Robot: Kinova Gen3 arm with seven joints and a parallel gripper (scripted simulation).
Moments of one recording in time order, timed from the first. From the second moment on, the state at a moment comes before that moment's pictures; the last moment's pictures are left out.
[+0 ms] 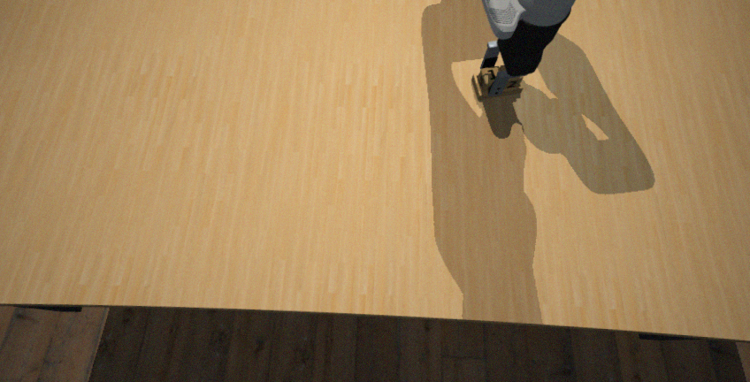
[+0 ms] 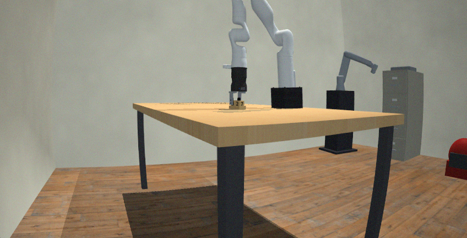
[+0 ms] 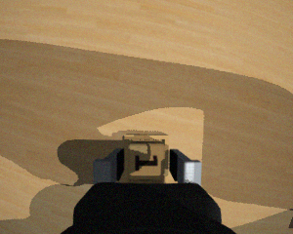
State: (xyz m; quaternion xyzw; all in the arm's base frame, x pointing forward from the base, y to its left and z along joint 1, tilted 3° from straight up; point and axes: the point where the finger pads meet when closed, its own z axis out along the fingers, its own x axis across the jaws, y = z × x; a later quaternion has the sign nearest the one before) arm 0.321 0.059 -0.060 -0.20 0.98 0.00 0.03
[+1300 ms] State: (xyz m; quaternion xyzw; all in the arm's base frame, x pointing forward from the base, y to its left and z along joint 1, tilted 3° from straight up) arm 0.313 0.062 -0.009 -0.20 0.98 0.00 0.02
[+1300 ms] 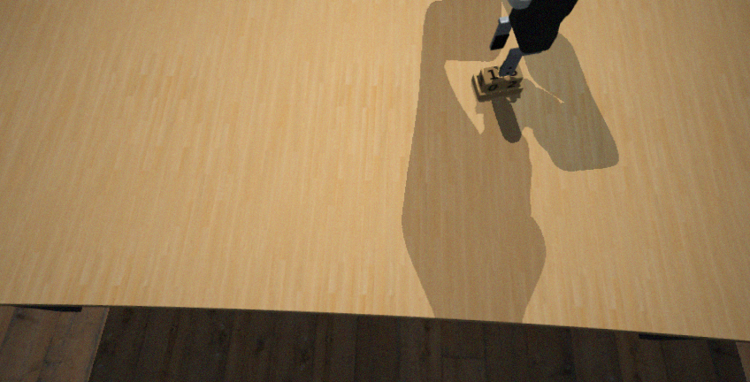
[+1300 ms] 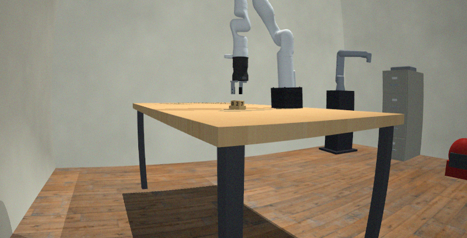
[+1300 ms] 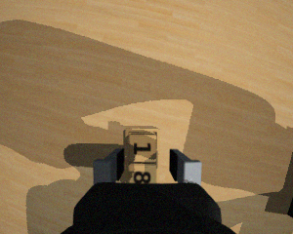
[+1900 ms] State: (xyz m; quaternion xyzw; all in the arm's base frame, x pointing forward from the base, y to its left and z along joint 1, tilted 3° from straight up) arm 0.314 0.058 0.026 -0.20 0.98 0.00 0.02
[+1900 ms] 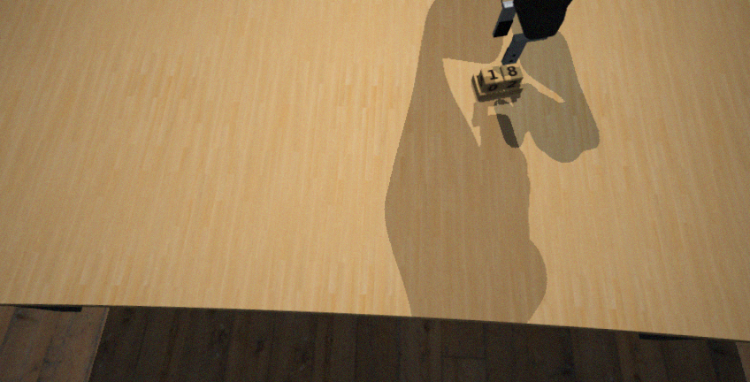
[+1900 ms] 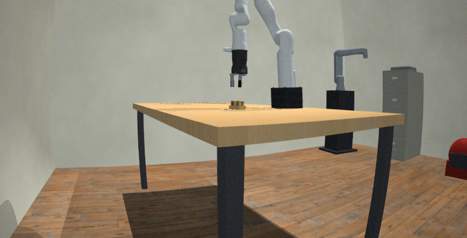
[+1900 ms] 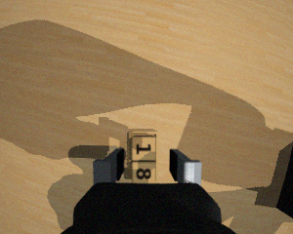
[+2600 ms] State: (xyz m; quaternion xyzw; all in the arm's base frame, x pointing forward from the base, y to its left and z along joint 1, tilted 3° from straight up) arm 0.315 0.056 0.027 -0.19 0.98 0.00 0.02
